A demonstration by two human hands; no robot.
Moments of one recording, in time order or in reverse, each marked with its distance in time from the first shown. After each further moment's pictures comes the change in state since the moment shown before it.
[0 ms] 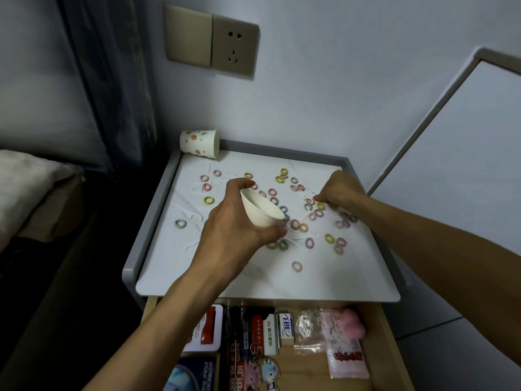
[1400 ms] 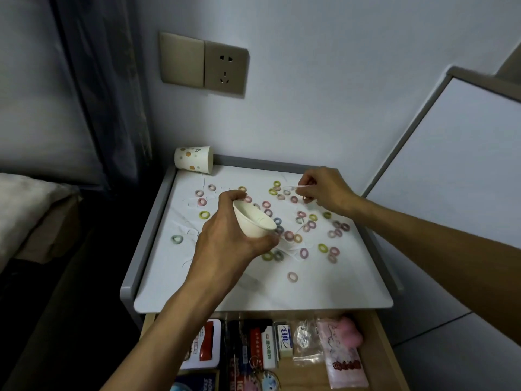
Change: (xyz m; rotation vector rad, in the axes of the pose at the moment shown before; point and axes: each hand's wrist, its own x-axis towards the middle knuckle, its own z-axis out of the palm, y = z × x) left_hand 0.000 0.001 -0.004 0.044 0.023 0.043; right_hand -0.050 -0.029 -0.044 0.368 0.001 -0.379
